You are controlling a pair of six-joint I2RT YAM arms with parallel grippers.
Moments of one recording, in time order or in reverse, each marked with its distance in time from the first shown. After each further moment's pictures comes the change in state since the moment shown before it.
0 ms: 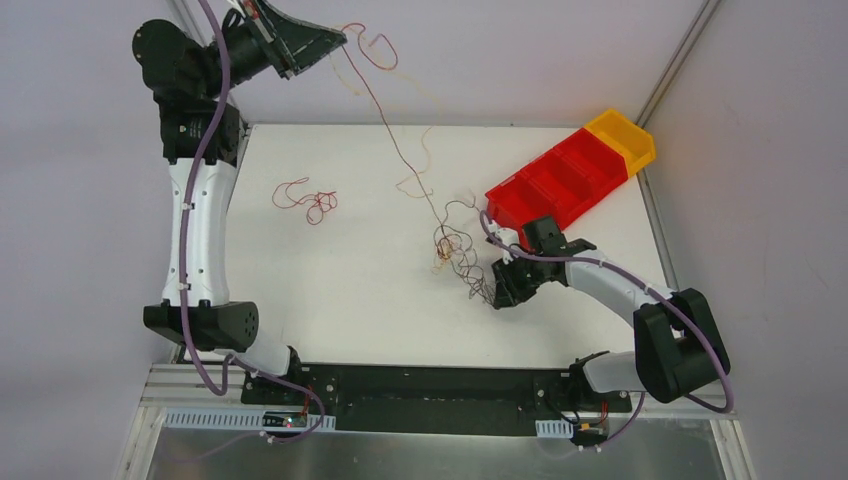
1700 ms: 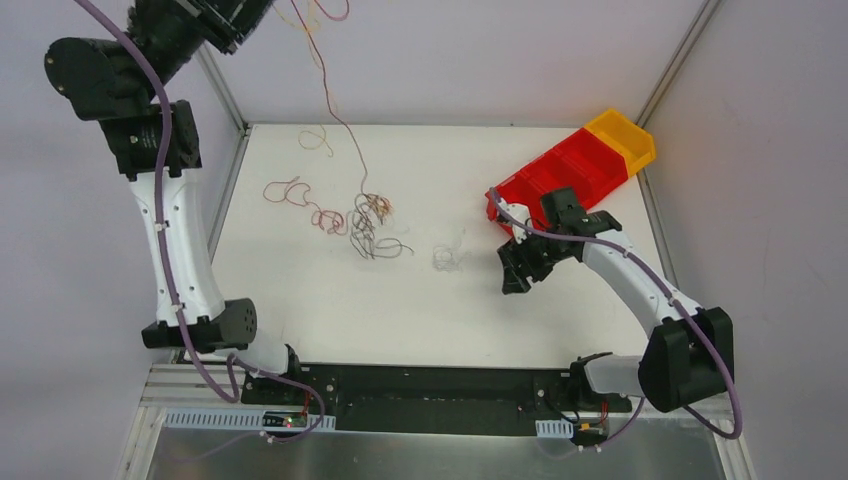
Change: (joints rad) left arm 0.142 0.093 0.407 0.136 -0.143 -0.119; right arm -0.099 -0.065 0.238 -0.362 0.022 -0.272
